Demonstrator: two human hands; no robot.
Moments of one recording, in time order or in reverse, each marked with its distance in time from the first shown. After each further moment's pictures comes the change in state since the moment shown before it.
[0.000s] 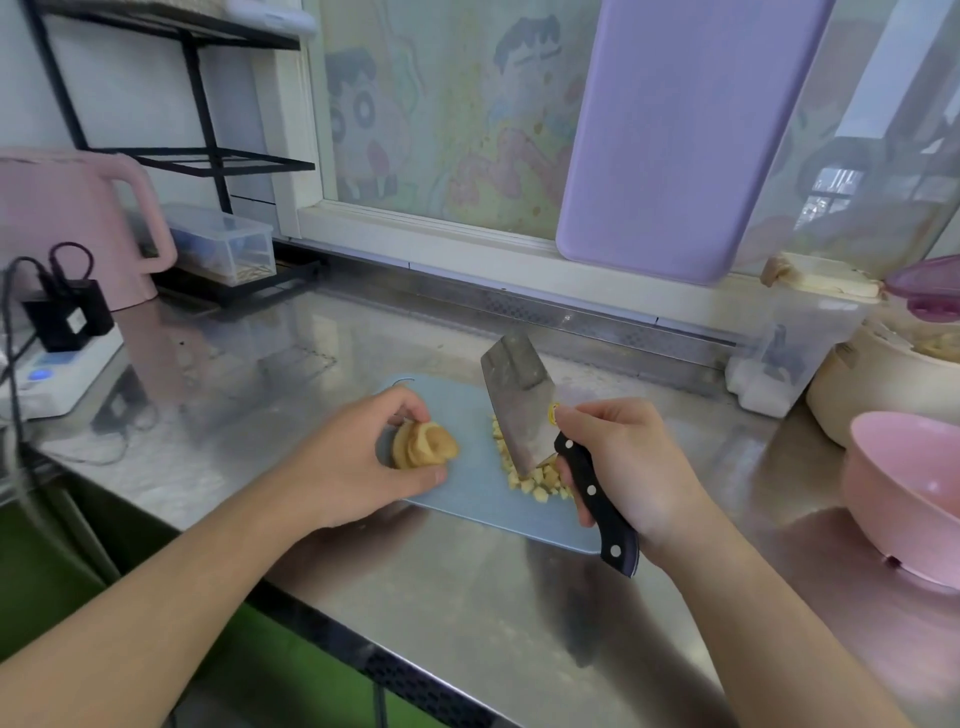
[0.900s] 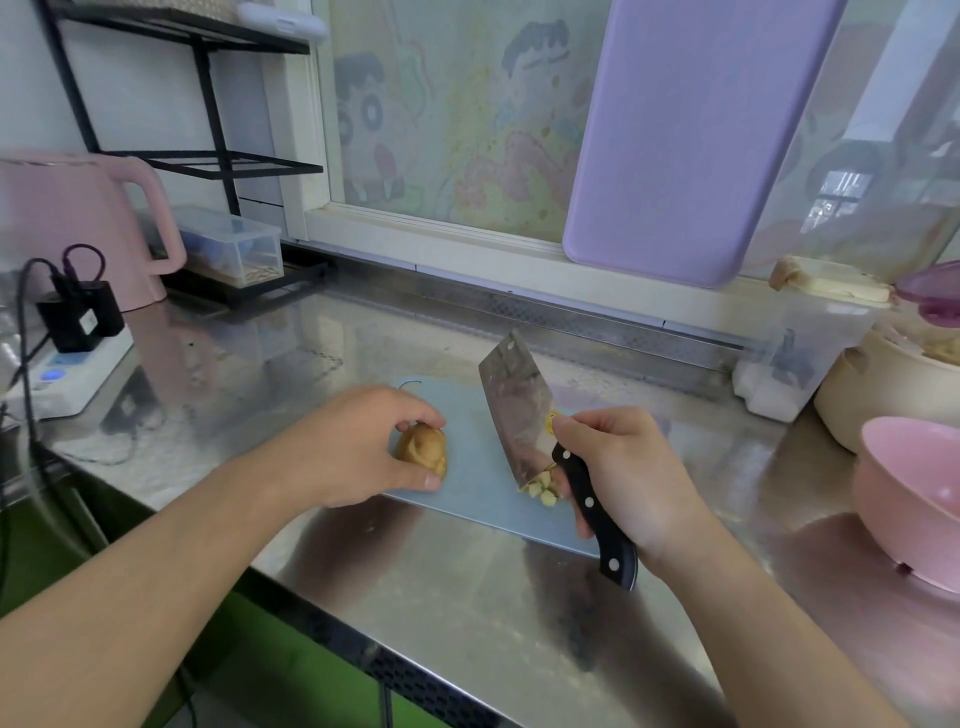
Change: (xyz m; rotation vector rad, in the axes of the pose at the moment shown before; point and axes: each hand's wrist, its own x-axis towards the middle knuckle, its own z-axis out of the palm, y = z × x) left_hand 0.009 0.019 -0.026 0.313 -0.140 0.027; right_hand -0.002 0.001 0.007 -0.089 -0.006 0.011
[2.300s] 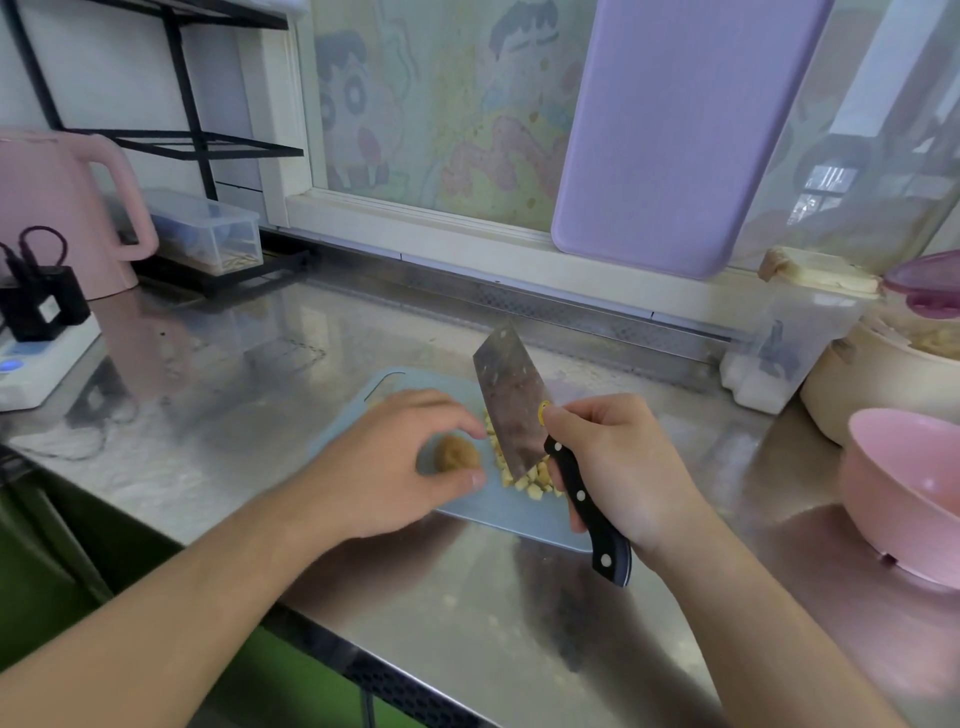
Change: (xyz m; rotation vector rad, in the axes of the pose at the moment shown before) left_hand 0.007 0.015 0.045 -0.155 0.138 0.266; right_hand -0.003 -0.007 -0.003 -0.004 0.015 -0.005
